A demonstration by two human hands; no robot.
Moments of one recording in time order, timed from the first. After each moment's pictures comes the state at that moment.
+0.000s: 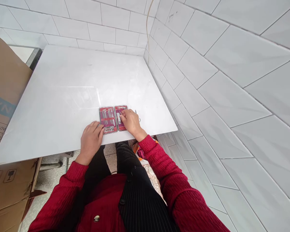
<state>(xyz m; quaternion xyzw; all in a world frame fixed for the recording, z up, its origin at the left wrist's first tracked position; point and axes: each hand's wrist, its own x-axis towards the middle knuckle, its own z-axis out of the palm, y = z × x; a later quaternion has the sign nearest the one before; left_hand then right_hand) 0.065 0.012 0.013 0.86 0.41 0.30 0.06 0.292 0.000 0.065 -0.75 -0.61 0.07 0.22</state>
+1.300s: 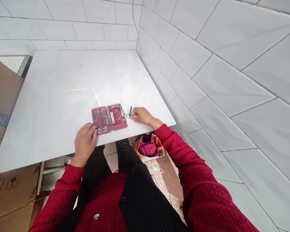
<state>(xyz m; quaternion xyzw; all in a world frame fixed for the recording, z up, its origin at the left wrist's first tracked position) 0.069 0.014 0.017 0.87 0.40 0.29 0.05 0.387 -0.020 0.083 -0.74 -0.58 0.31 0.15</state>
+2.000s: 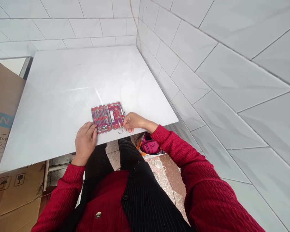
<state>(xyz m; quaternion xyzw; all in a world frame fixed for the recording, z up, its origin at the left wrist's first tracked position) 0.071 0.014 0.017 0.86 0.40 0.29 0.06 0.356 -0.026 0.070 -0.58 -0.50 0.59 0.24</state>
